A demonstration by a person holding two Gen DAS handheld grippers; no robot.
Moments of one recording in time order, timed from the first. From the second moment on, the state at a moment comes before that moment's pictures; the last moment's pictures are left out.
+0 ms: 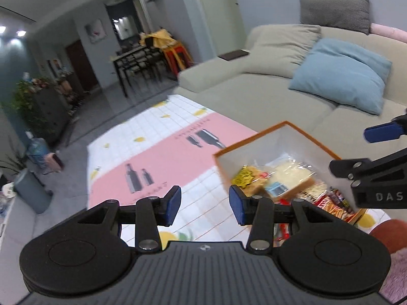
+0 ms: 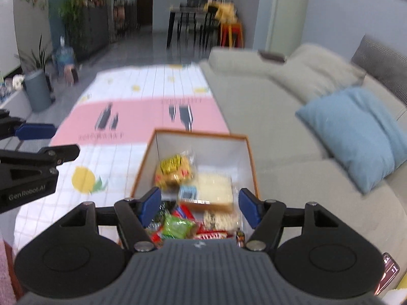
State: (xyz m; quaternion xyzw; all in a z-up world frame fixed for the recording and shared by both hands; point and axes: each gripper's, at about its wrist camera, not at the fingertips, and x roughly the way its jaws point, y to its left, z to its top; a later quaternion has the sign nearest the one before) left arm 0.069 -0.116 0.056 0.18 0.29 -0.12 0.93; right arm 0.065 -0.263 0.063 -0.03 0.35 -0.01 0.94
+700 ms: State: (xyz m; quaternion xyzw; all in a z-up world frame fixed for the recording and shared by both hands) left arm 0.015 -0.082 -0.004 0.13 0.29 -0.10 0.94; right arm -0.027 -0.210 0.003 -0.04 0.23 -0.05 0.97
